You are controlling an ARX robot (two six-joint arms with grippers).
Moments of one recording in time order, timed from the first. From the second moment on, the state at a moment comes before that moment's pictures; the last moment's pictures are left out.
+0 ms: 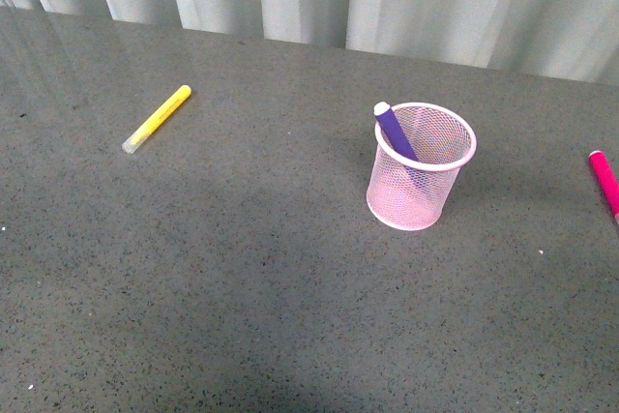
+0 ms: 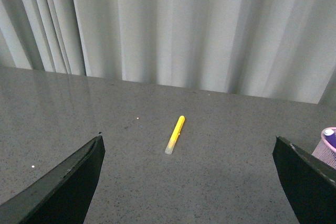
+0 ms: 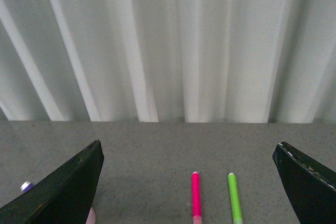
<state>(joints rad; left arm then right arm) 0.00 0.00 0.01 0.00 0.00 0.00 -0.29 0.74 0.26 0.42 -0.19 0.07</state>
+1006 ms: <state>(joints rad) 0.00 0.00 0.01 0.00 0.00 0.00 -0.18 2.13 1.17 0.01 0.00 0.20</state>
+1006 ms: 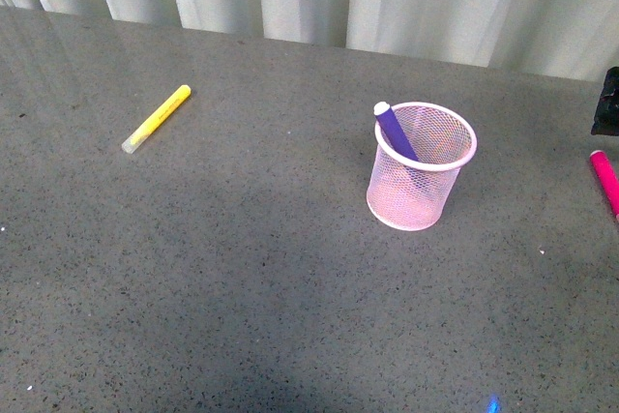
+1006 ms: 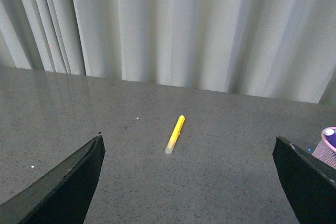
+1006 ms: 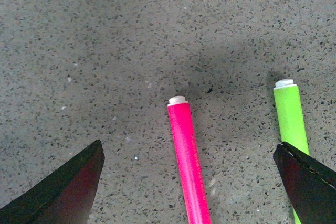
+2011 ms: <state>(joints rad) 0.00 0.00 0.01 0.00 0.00 0.00 -0.17 2.28 1.22 0.07 -0.02 0.23</state>
